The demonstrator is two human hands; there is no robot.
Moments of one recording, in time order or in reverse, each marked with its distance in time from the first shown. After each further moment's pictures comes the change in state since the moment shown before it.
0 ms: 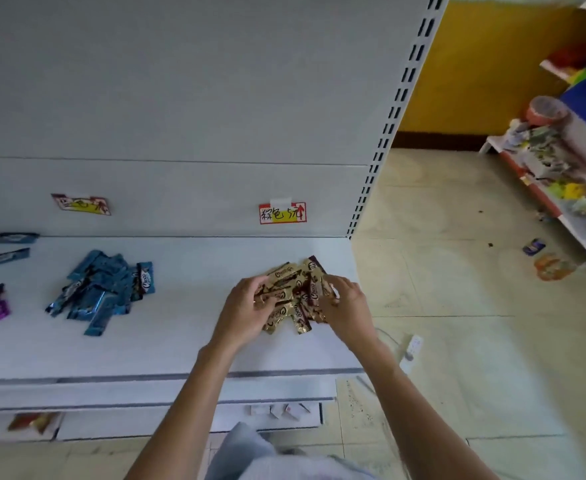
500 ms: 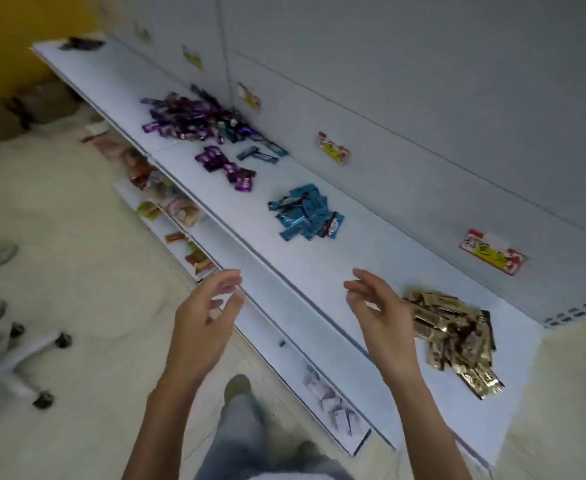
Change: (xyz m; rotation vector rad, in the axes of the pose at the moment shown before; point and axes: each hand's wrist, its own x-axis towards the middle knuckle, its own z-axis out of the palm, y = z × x) left_hand -0.235 -0.019 -0.091 -0.337 0.937 -0.441; right_hand -0.074 -0.144 0.038 0.521 -0.514 -0.314
